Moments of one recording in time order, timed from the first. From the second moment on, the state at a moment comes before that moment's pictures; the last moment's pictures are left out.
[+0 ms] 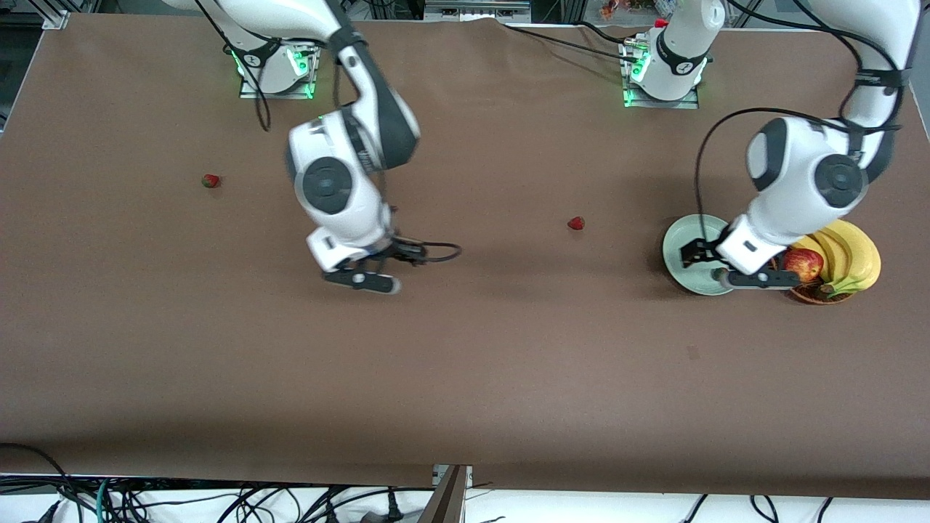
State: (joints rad) left arm 0.08 0.22 -0.20 -2.10 -0.01 2.32 -0.17; right arm 0.86 0.52 -0.46 -1.61 0.33 2.00 0.43
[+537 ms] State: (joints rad) left arm 0.07 0.23 -0.47 -2.24 0.08 2.44 -0.60; right arm 0.86 0.19 -0.85 -2.19 0.15 2.05 -0.09
